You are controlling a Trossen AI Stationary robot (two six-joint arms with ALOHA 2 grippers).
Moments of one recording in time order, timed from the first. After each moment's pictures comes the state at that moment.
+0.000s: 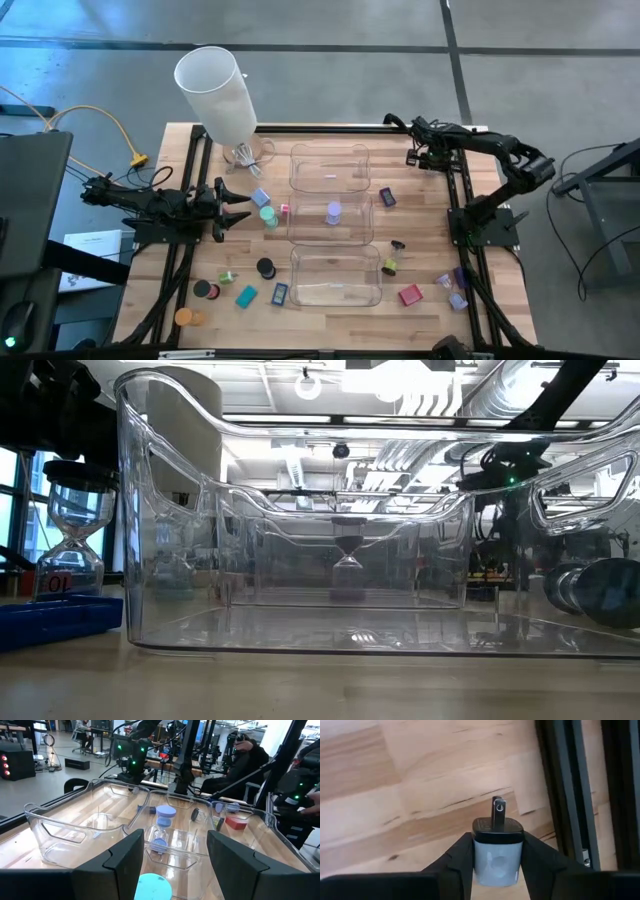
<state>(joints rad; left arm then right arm) -0.28 0.00 0.08 -0.05 -0.43 -0.19 -0.98 1.52 0.75 -0.77 0.26 0.84</state>
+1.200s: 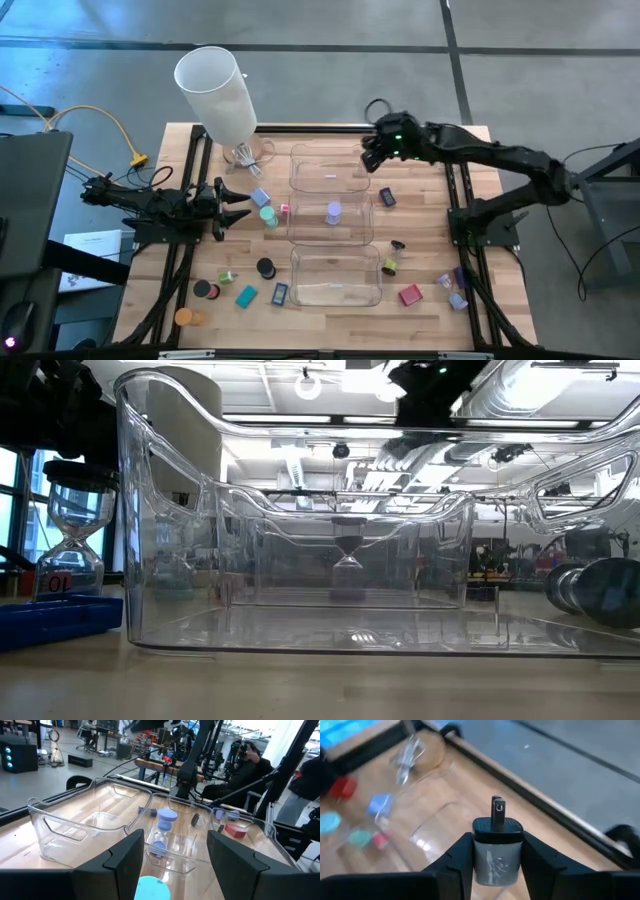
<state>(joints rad) -0.28 0.00 0.08 -0.03 -0.45 -0.25 -0.34 1.34 1.22 -0.59 0.25 0.36</state>
